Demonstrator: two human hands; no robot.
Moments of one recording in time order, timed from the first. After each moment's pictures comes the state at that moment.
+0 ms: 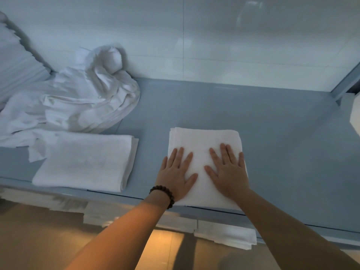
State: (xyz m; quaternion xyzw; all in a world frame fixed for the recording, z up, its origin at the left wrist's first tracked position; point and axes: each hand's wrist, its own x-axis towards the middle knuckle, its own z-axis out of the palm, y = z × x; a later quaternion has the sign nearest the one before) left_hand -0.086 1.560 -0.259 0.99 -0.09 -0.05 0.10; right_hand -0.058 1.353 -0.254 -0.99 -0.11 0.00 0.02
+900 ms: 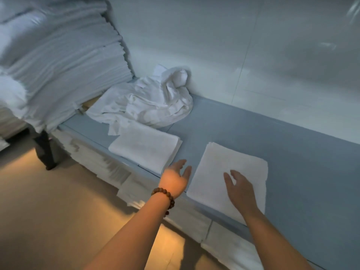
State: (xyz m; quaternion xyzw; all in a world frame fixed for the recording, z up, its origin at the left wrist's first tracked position) left_hand -0.178 1.599 -0.146 0.87 0.22 0.05 0.44; right_hand -0.112 1.397 -0.158 -0.92 -0.06 0.09 0.38
